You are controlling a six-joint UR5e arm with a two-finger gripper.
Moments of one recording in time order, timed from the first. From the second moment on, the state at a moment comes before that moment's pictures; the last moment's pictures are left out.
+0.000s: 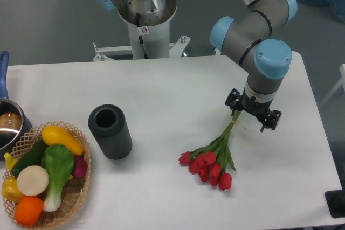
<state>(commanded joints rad) 2.71 -2.01 -1.60 -1.03 1.56 1.30</state>
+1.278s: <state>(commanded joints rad) 2.59 -2.13 -1.58 -1.00 1.56 1.13</state>
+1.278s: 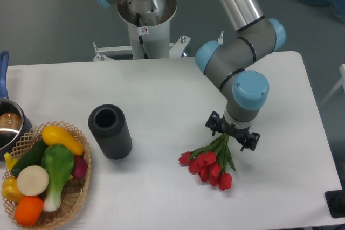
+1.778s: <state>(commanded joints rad) 2.58 -2.14 -1.58 -0.96 1.56 1.13</state>
